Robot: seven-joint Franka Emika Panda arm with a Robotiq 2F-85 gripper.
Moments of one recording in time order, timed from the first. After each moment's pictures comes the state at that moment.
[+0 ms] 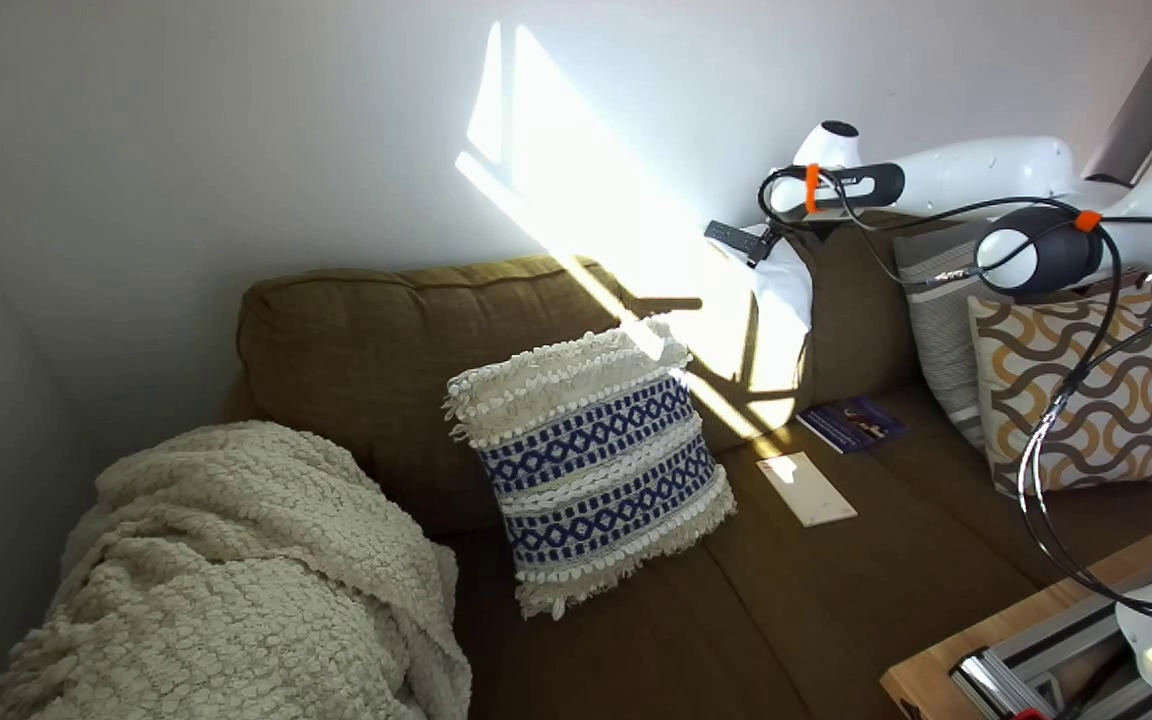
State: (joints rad) arm -0.01 1.28 -0.15 -0.65 0.15 2.34 -0.68
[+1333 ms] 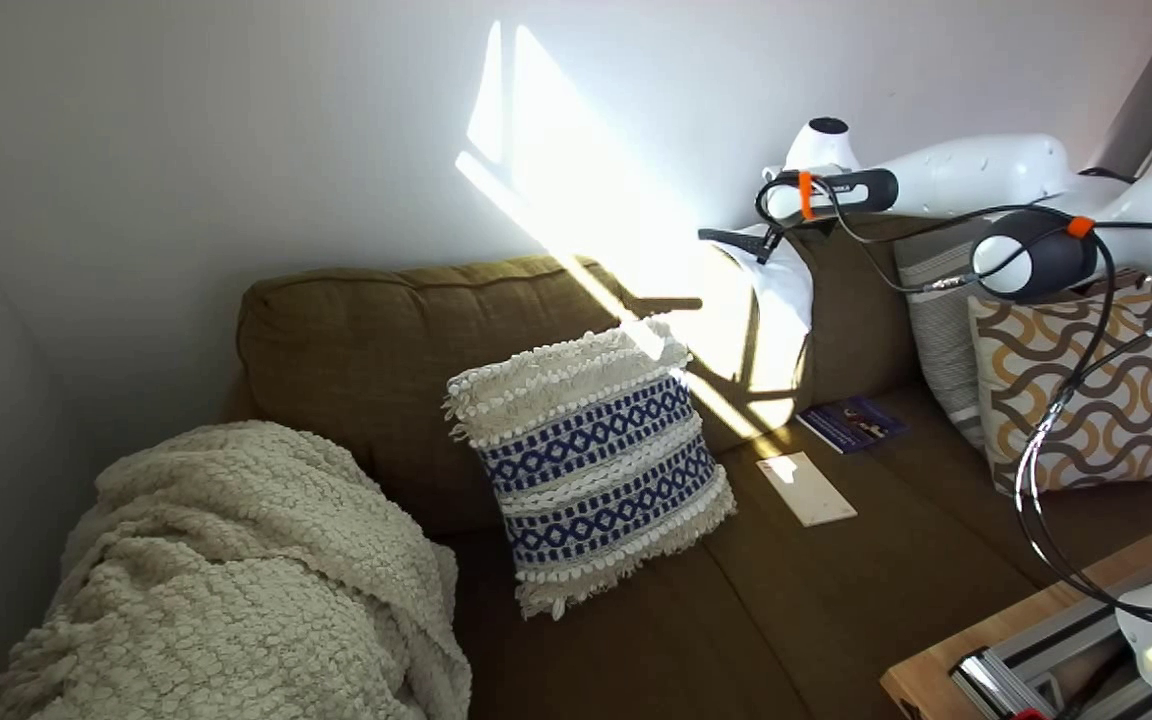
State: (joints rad) arm 0.03 1.28 -0.24 -0.66 0.09 2.32 -0.72
